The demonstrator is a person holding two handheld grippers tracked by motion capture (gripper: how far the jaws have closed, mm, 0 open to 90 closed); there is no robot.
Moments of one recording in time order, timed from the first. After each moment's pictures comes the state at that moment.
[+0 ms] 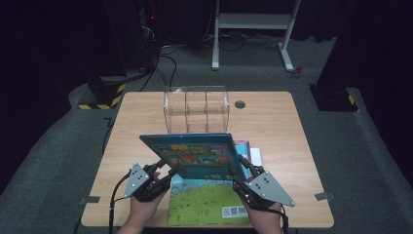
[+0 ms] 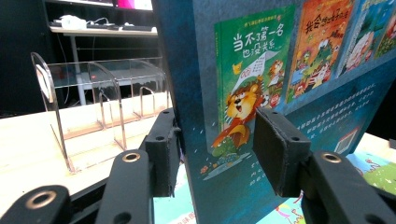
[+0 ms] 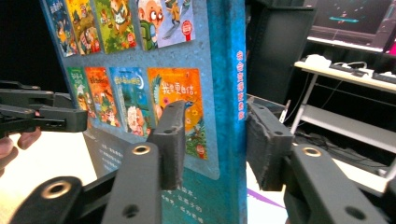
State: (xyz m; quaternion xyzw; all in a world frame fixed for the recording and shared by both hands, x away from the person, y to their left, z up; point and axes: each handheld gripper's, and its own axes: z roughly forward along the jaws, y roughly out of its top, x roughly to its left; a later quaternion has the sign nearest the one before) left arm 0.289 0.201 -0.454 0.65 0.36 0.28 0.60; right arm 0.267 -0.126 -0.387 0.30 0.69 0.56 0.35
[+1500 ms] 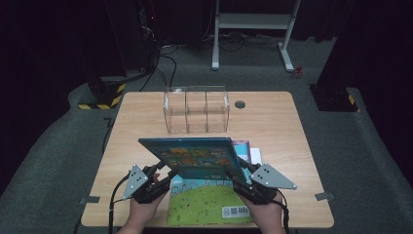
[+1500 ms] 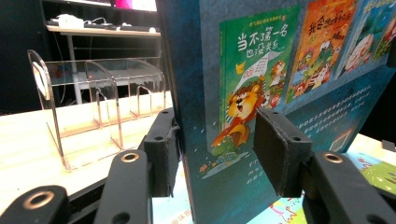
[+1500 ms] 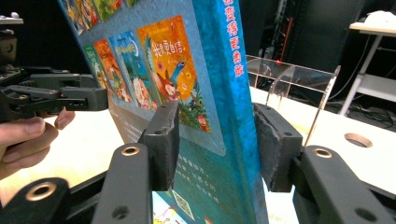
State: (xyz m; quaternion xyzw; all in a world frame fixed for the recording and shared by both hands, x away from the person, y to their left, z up) left arm 0.286 0.203 -0.456 0.65 0.36 0.28 0.61; right arm 0.288 -0.136 -0.397 0.31 0.72 0.57 0.25
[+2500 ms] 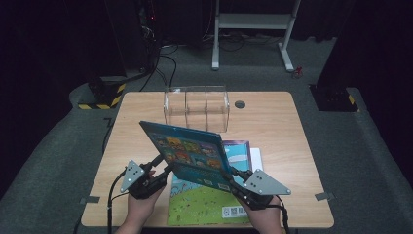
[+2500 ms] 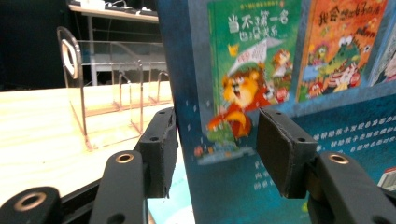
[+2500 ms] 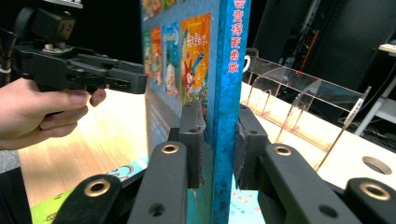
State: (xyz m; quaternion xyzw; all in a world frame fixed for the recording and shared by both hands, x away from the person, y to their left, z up) left arm 0.297 0.214 -0.459 0.64 0.41 0.27 0.59; right arm 0.279 -0.127 -0.397 0.23 0.75 0.56 0.25
